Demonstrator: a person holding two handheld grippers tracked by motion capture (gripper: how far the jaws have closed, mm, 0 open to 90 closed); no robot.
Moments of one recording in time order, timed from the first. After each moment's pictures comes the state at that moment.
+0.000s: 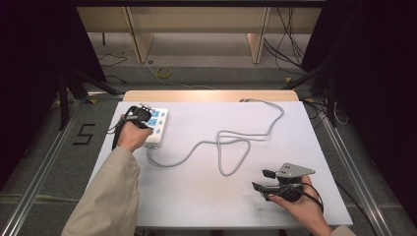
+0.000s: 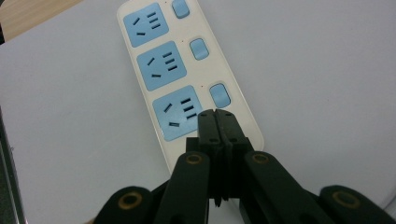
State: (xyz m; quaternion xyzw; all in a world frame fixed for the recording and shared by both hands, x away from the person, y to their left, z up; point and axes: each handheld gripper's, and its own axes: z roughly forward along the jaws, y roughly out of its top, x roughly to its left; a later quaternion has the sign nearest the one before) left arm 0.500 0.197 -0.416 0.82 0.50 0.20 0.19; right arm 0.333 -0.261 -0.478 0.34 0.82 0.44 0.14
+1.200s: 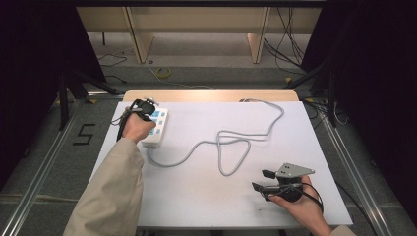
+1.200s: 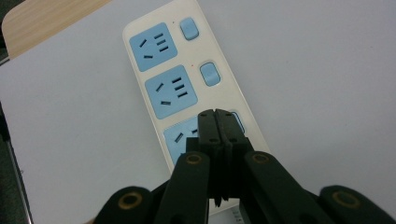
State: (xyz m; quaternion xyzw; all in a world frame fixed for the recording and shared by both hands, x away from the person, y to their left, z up) left arm 0.527 0.191 -0.414 0.83 0.49 0.20 0.17; right arm 0.333 -0.261 -0.479 0.34 0.82 0.44 0.14
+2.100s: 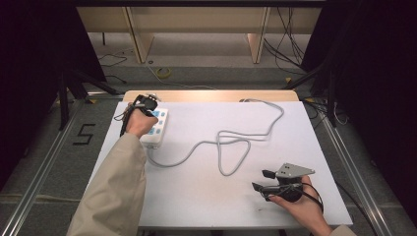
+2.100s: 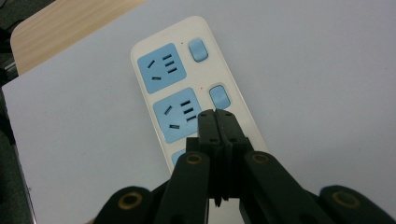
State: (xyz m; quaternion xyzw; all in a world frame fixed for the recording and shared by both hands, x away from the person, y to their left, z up) left arm 0.544 0.186 -0.413 0.83 0.49 0.21 0.17; right arm 0.333 -0.261 -0.479 0.34 0.82 0.44 0.14
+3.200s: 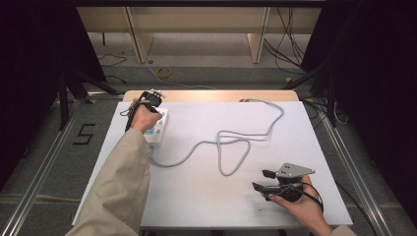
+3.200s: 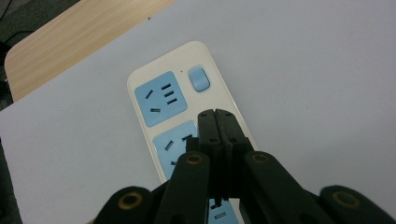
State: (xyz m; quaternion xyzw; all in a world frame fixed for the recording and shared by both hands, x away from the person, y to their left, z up) left arm 0.568 0.178 -0.419 0.84 0.48 0.21 0.17; right arm 0.334 -0.262 -0.480 0.34 0.82 0.44 0.14
